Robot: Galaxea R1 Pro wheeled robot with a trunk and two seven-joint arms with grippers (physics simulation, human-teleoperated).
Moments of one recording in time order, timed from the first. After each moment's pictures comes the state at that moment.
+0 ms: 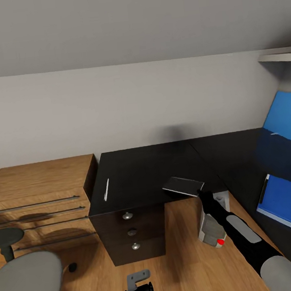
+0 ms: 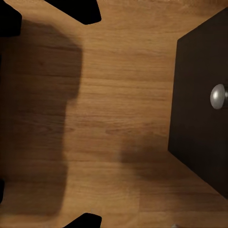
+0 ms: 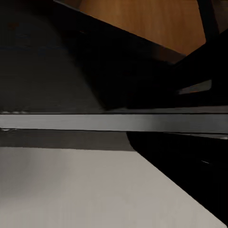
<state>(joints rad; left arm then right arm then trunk) -0.16 -0.06 -0.63 -1.03 0.67 0.22 0.62 -0.59 -0.16 0.25 -0.78 -1.68 0.10 0.15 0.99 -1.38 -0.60</state>
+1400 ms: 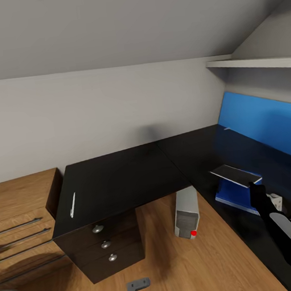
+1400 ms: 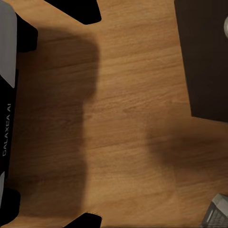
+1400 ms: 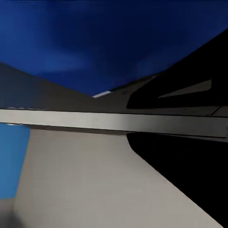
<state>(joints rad) -0.16 -0.06 -0.64 -0.96 0.67 0.22 0.62 -0.51 -0.32 -0.06 -0.91 -1.68 -0.11 0.08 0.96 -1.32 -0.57</state>
